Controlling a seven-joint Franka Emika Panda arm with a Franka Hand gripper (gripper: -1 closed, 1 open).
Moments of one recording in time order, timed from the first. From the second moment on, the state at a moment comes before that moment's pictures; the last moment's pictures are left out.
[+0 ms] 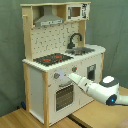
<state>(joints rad) -0.56 -1.46 1.55 -2.23 -0.35 2.71 0.22</state>
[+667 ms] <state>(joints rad) -0.59 -1.43 1.43 -2.19 -0.35 2.71 0.08</state>
